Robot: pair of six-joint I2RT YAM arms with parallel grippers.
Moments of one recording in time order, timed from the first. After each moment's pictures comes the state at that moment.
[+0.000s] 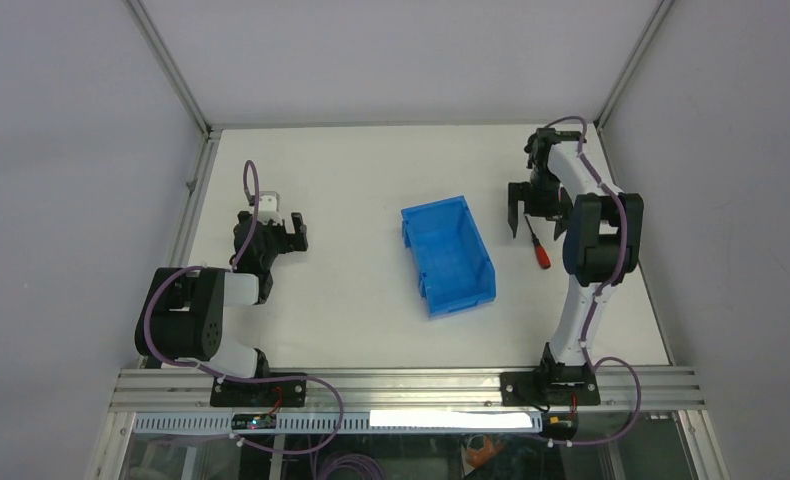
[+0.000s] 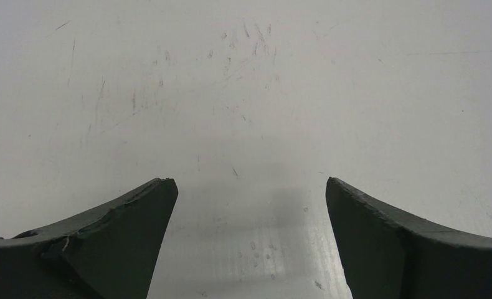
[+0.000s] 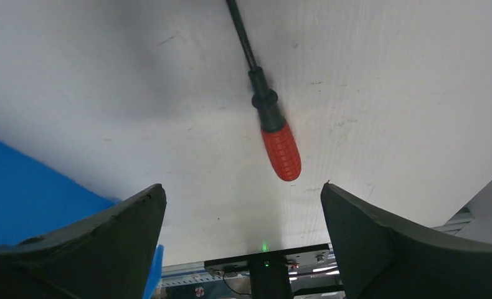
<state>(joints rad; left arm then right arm) -0.03 1.51 0.36 0.81 -0.01 -0.04 0.05 1.99 1.71 -1.27 0.10 0.13</state>
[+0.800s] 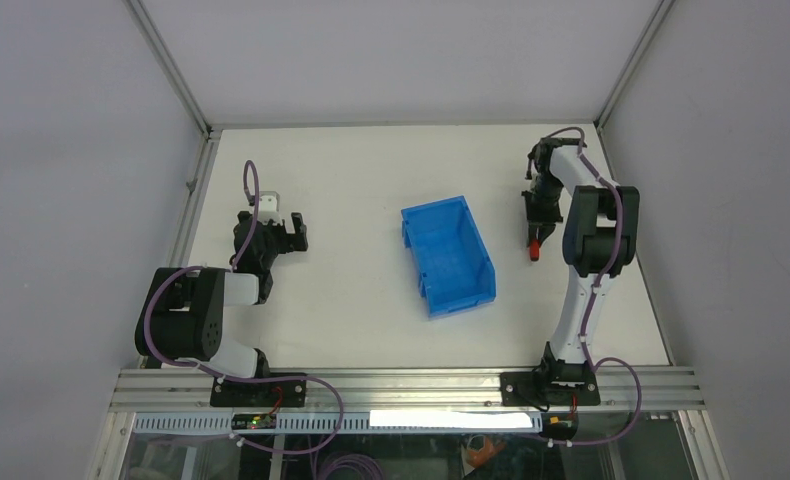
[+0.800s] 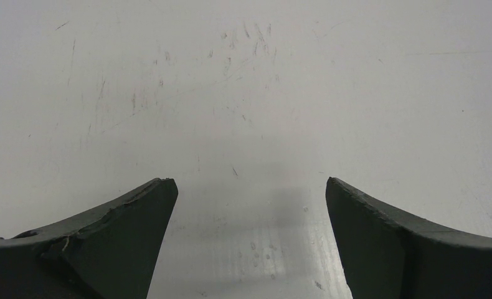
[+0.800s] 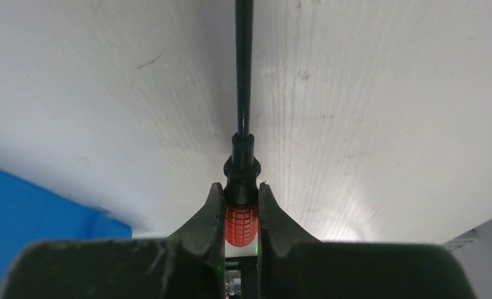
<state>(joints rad) -0.03 1.51 0.36 0.81 -0.01 -0.04 -0.01 2.10 1.62 -1.20 0.03 0.04</state>
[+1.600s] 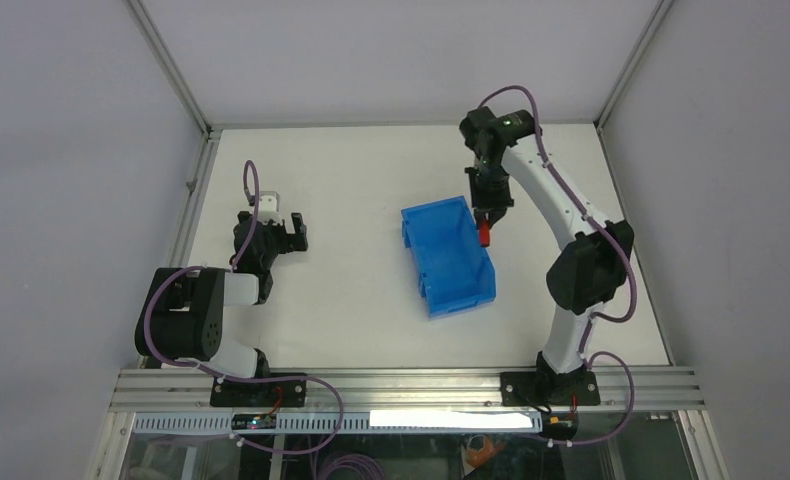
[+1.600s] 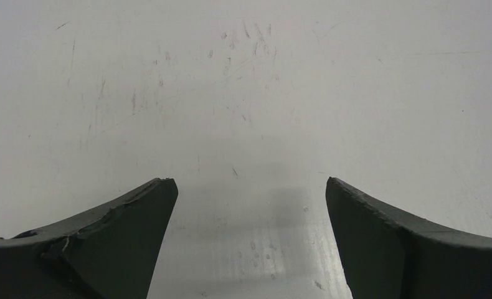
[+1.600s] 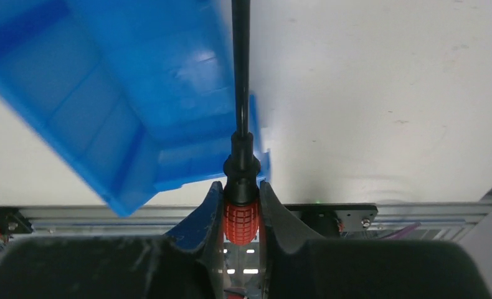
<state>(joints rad) -0.03 1.51 0.36 0.81 -0.01 -0.04 0.39 1.87 1.91 -1.53 0.08 0.35</state>
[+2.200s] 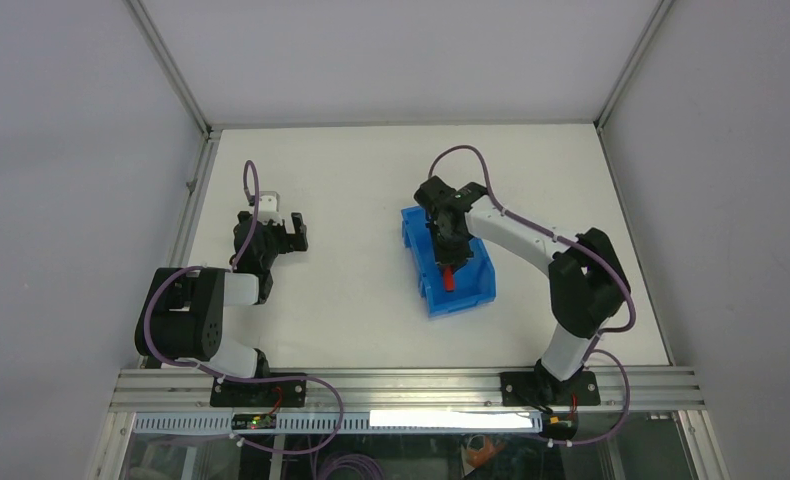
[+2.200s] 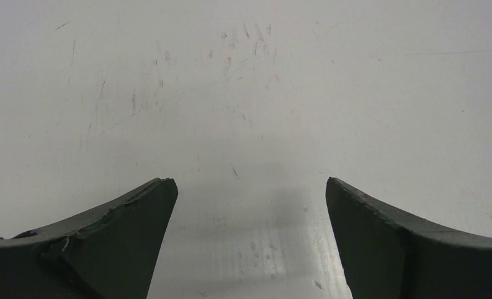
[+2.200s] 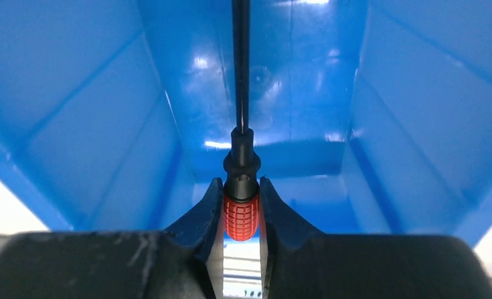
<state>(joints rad) -0.03 1.51 0.36 0.81 -0.01 -0.04 0.70 1.73 1.36 -1.05 0.08 0.50</state>
